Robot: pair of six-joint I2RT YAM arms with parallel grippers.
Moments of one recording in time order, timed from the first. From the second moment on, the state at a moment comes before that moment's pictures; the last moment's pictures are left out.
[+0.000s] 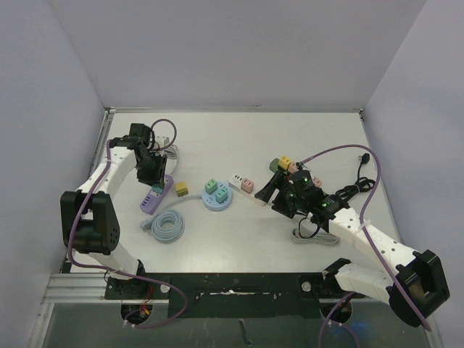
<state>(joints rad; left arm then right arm) -0.09 1.63 1.27 -0.90 0.14 0.06 0.57 1.07 0.68 -0.35 -0.05 1.02</state>
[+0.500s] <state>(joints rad) -0.12 1.72 1.33 -0.99 0.02 0.13 0.57 1.09 0.68 -0.35 -0.05 1.01</state>
